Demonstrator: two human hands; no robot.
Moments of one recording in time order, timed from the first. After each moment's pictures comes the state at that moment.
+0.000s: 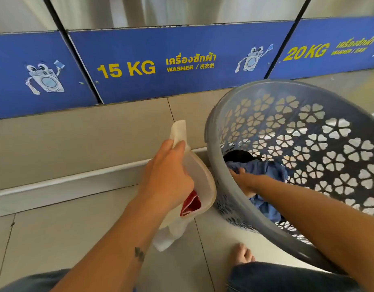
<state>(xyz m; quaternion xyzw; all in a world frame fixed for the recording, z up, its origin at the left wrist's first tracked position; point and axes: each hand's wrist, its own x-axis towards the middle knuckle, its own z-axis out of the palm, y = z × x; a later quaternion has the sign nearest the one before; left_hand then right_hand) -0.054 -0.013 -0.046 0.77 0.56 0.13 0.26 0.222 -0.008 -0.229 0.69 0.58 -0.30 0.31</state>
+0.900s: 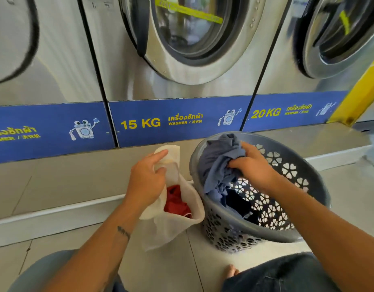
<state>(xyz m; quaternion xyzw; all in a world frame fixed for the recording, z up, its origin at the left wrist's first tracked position) -0.117 -0.042 0.017 0.69 0.53 0.37 0.33 0.129 -0.110 0.065 0.63 0.53 -0.37 -0.44</state>
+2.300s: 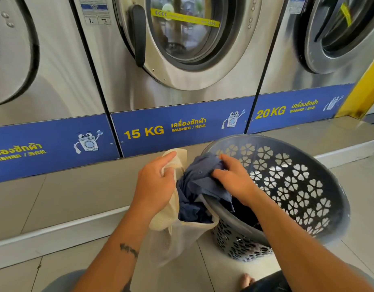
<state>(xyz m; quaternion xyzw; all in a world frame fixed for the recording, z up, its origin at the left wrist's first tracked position) -0.111 -0.046 0.048 0.70 0.51 0.36 0.34 0.093 -0.075 0.018 0.66 0.50 -0.33 -0.45</state>
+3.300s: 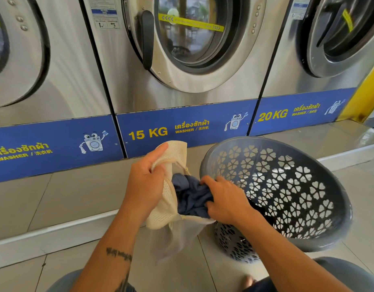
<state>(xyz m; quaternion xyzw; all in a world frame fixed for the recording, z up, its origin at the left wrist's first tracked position) -0.138 -0.056 0.069 0.62 0.49 0.44 0.43 0.055 -0.095 -0.002 0.74 0.67 -0.07 -0.06</state>
